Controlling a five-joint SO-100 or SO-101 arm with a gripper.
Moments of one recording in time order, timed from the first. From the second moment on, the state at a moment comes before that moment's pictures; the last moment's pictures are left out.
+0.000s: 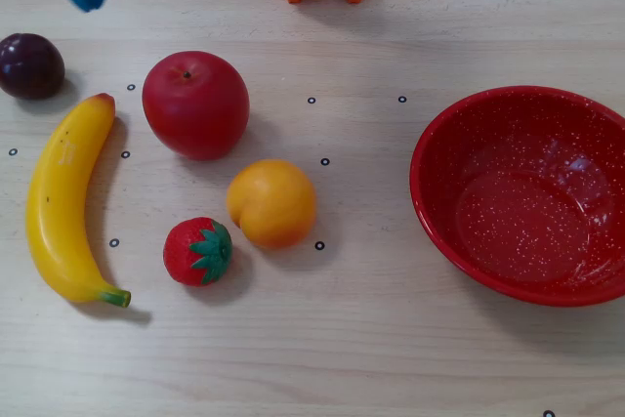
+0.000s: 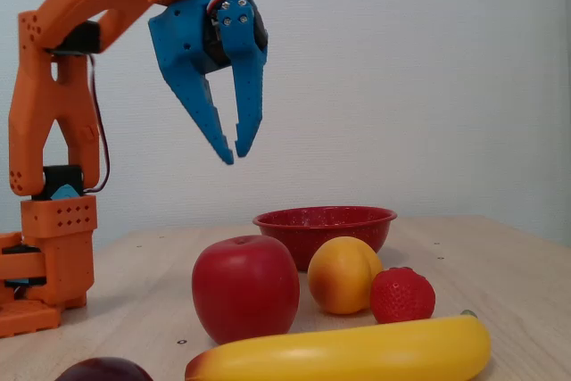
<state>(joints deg) -36.3 76.9 50.1 100.6 34.4</state>
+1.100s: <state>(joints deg) -64.7 41.0 25.4 103.0 84.8</state>
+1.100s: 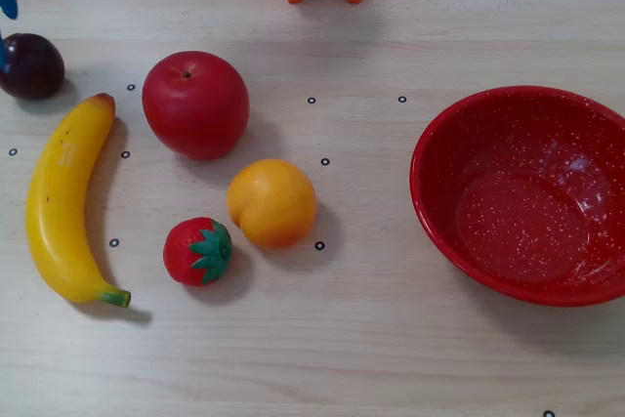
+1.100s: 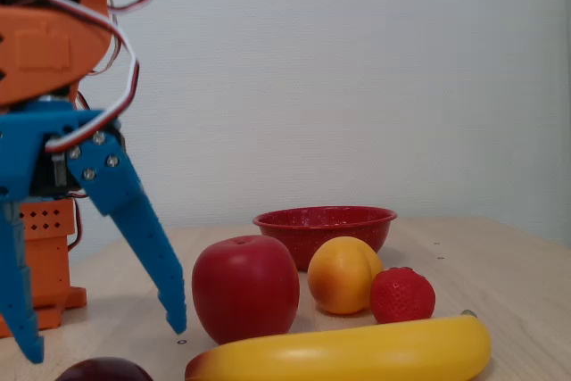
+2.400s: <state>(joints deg) -65.0 31.2 25.3 101.5 87.2</state>
